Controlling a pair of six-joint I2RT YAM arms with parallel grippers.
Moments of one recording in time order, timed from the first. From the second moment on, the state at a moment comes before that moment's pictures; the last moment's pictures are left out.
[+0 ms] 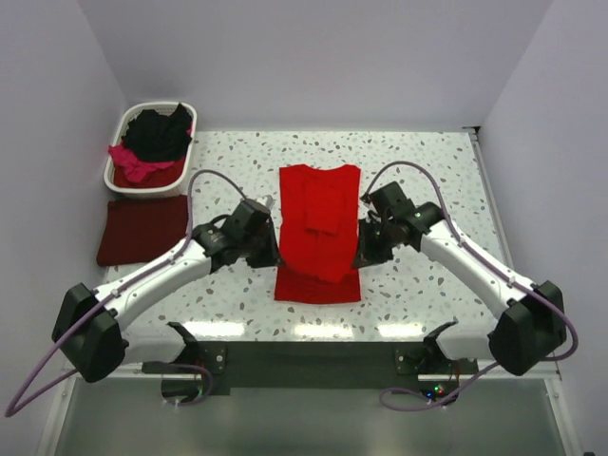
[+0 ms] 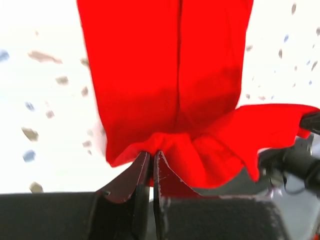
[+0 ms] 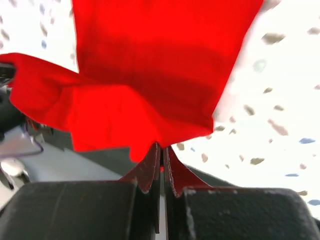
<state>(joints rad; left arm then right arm) -0.74 1.22 0.88 -0.61 0.08 -0.79 0.57 1.27 1.03 -0.89 -0.26 0.56</state>
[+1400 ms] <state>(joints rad) -0.53 1.62 0.96 -0.18 -0.03 -0.61 0.31 1.71 1.15 -0.50 -0.20 0.37</state>
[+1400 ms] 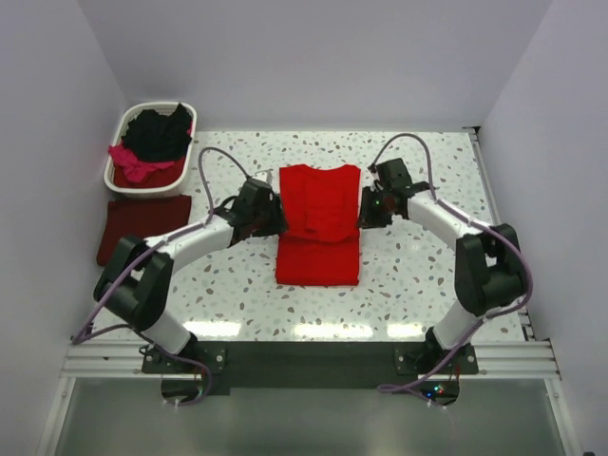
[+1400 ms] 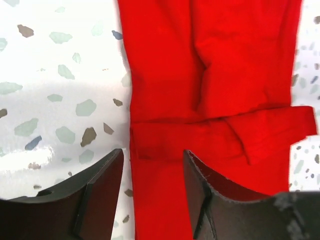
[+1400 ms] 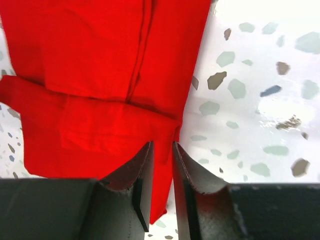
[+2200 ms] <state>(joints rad) -0.82 1.52 0.70 -0.09 -0.10 -0.69 0.59 1.69 0.96 -0.24 -0.14 0.47</state>
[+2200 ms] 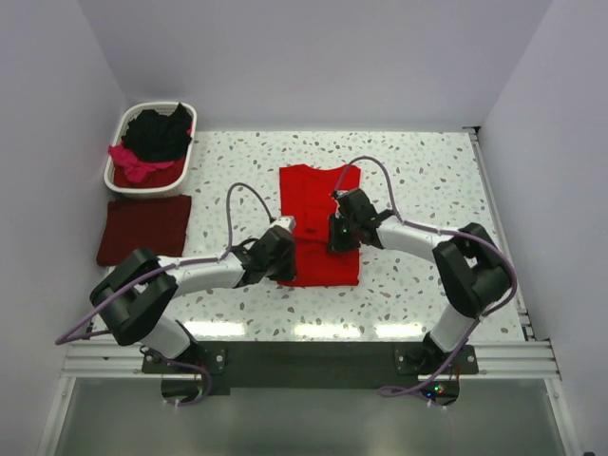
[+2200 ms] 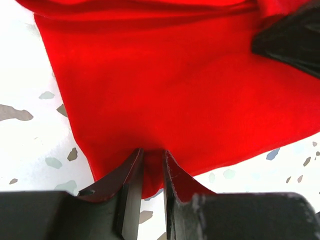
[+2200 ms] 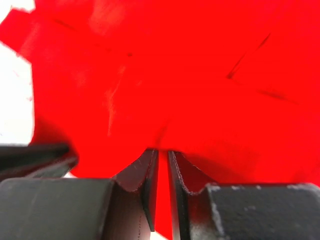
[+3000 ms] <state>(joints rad) -0.56 1.48 0.68 0.19 0.06 -0.72 0.31 1.66 0.97 0.06 -0.50 0.56</state>
